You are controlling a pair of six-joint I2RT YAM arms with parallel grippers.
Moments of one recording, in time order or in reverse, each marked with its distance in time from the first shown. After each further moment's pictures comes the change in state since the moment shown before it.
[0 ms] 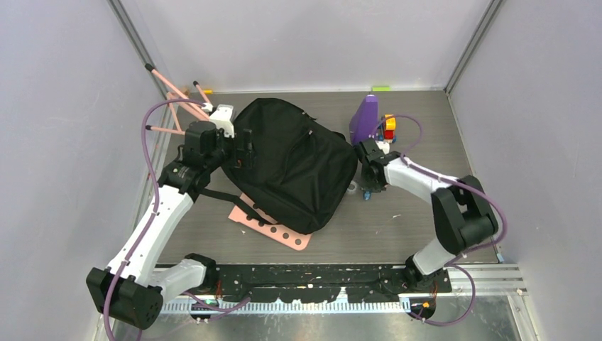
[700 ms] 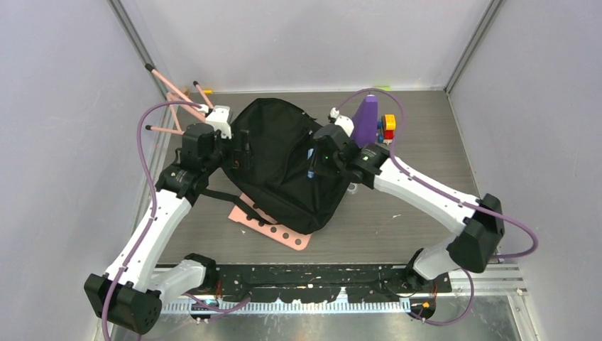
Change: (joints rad) left arm 0.000 -0.035 -0.018 0.006 -0.046 0.001; right arm 0.405 -0.153 0.397 -0.098 -0.002 0.301
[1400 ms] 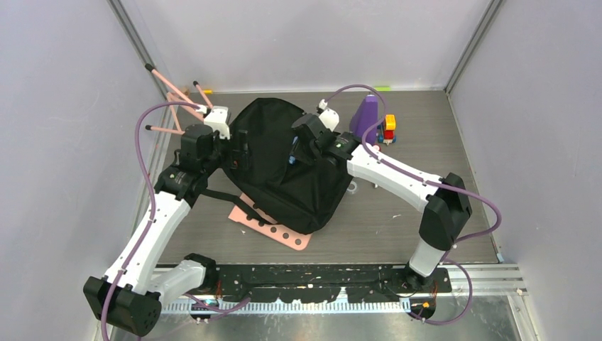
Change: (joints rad) left arm 0.000 -0.016 -0.007 0.000 -0.029 0.008; right arm 0.010 0.256 0.187 0.084 0.055 0.181
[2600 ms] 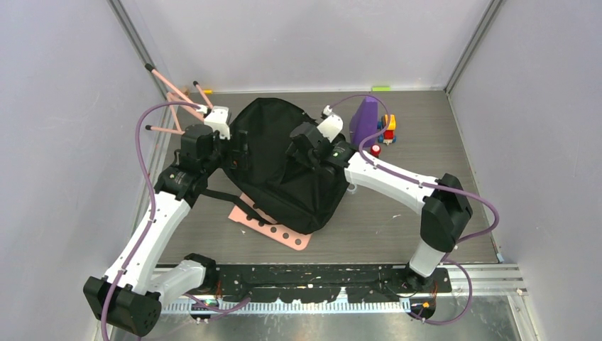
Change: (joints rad) left arm 0.000 0.000 0.000 0.000 -0.007 0.018; right arm 0.026 -0.007 -0.100 0.111 0.175 0.072
